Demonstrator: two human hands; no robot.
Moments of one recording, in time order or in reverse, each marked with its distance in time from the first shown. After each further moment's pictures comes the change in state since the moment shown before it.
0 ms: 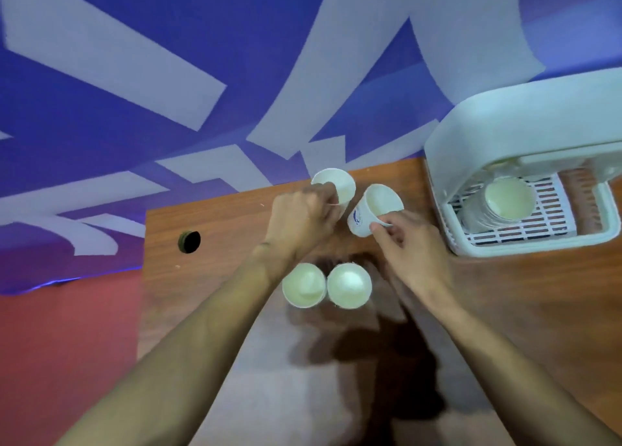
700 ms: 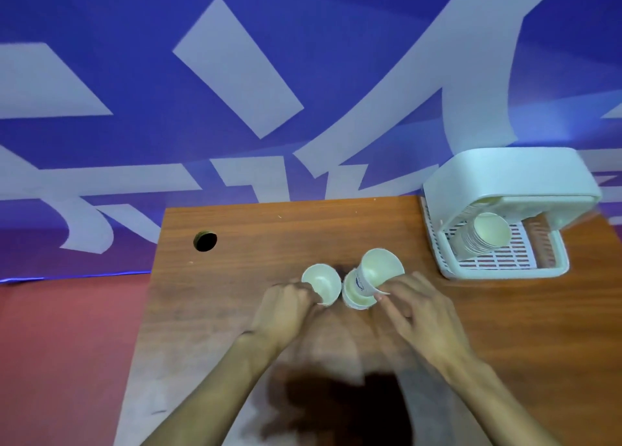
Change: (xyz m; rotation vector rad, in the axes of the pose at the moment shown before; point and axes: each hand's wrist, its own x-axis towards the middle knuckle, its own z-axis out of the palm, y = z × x) left_hand -0.161 -0.035 0.005 0.003 -0.223 0.035; right_hand -0.103 -0.047 -0.021 -0.290 -0.077 -0.333
